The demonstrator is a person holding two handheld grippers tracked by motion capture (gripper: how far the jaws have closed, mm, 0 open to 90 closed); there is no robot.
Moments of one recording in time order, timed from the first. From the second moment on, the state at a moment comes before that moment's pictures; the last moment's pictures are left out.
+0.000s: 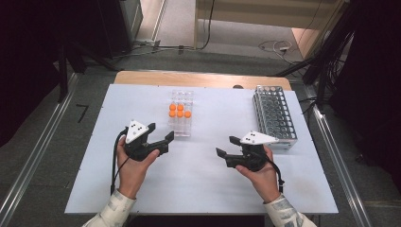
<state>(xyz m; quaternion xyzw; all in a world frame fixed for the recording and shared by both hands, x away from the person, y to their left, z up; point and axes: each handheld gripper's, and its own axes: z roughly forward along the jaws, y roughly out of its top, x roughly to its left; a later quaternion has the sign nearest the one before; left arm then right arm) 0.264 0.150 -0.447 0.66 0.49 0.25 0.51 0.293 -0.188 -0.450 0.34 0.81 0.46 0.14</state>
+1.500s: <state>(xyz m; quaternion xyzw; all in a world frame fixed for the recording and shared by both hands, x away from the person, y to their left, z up) 0.228 0.212 -0.477 0.63 0.55 0.27 0.48 0.265 -0.316 -0.459 0.43 0.75 0.45 0.20</state>
